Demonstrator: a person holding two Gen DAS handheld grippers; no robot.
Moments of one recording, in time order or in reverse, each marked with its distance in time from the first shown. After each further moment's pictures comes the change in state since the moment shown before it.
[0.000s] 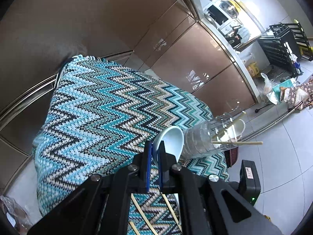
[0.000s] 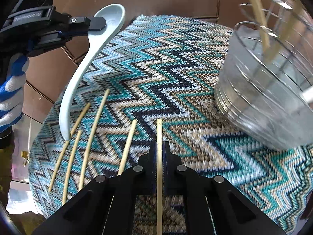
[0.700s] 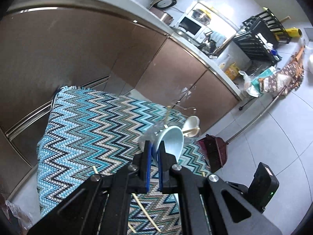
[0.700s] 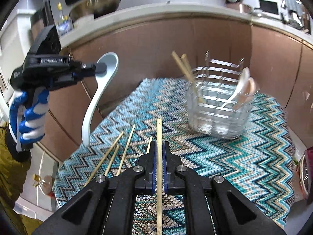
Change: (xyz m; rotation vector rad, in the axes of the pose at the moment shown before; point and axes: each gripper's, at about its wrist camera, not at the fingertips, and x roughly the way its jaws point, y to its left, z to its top) left arm -0.088 -0.113 -0.044 0.145 -0.149 -0.016; right arm -0.169 -0.009 -0.099 0.084 -0.456 -0.008
